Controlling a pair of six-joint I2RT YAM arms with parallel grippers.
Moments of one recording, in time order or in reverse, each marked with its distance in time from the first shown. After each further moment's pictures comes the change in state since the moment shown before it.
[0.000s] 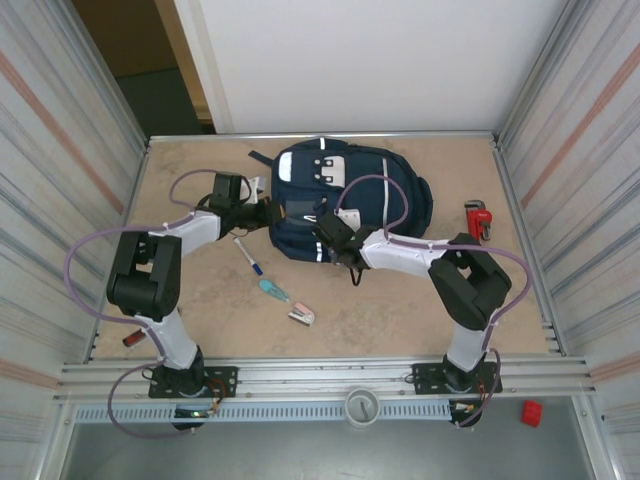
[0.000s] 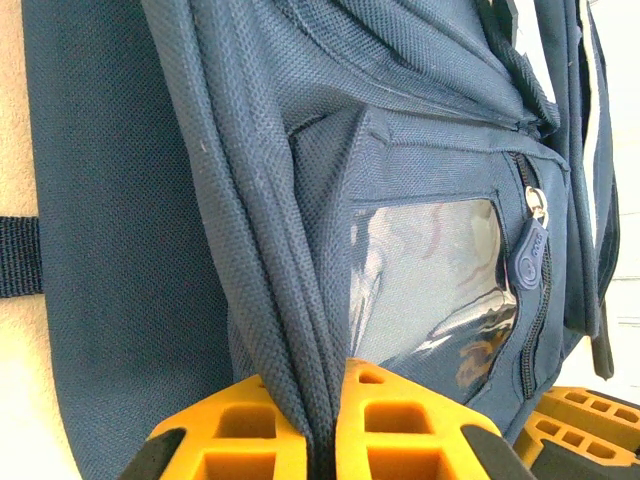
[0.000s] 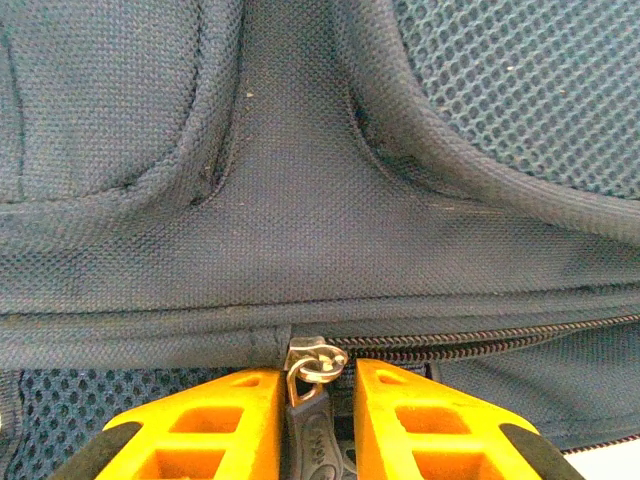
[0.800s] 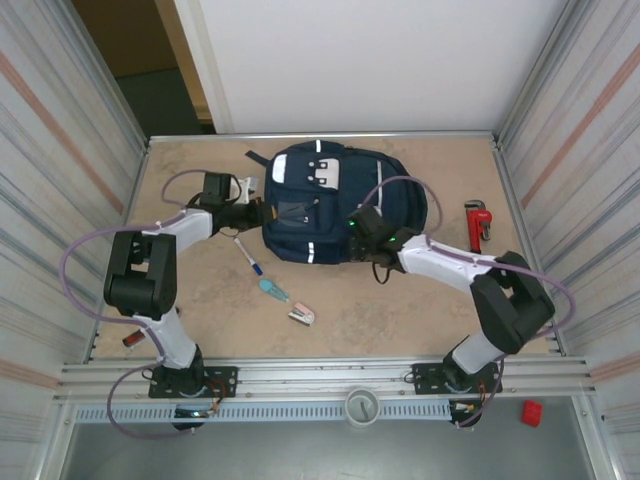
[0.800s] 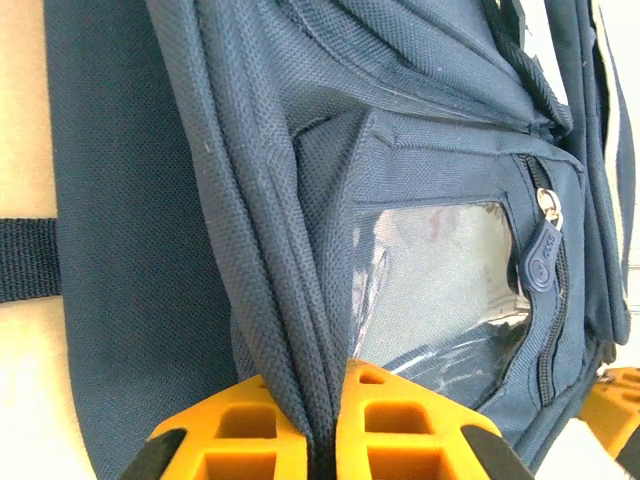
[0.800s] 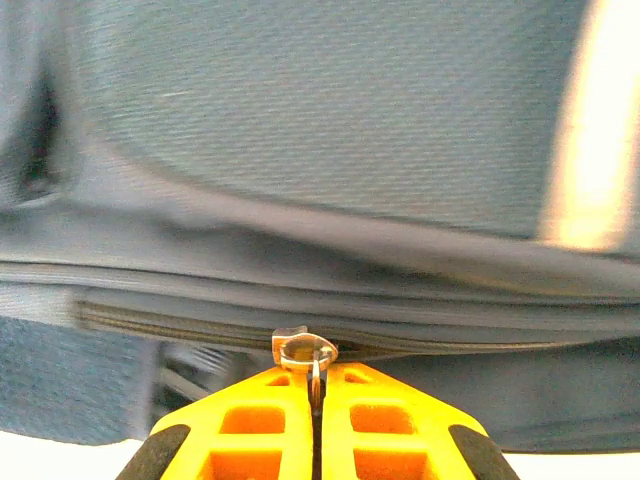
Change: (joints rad) left arm 0.082 0.000 0.023 -0.089 0.044 0.083; right arm -0.202 -0.280 -0.247 0.173 -0.331 -0.141
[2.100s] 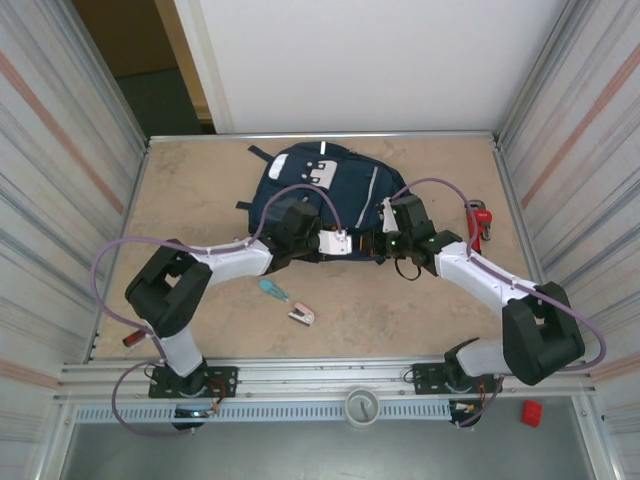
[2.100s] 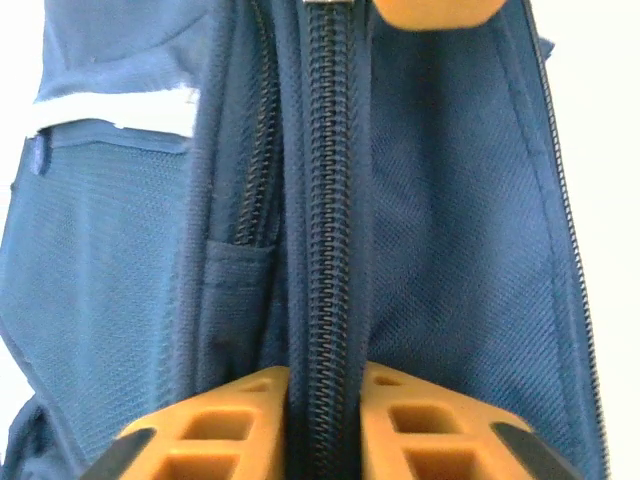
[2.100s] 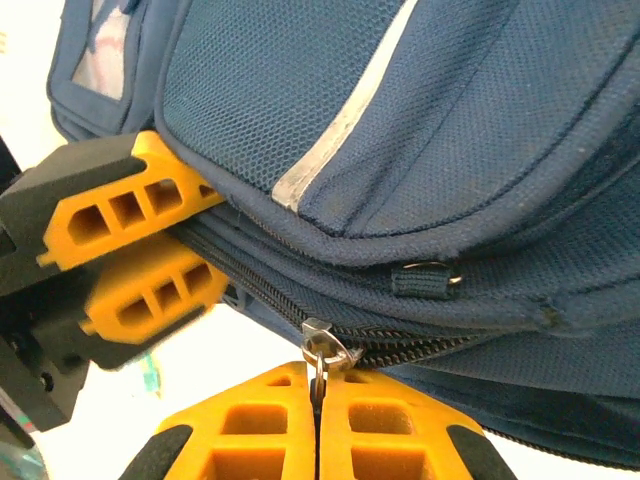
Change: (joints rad) left arm -0.585 -0.018 -0.079 0.286 -0.517 1.377; right arm -0.170 -0.188 -0.094 0.056 -0.457 -0.045
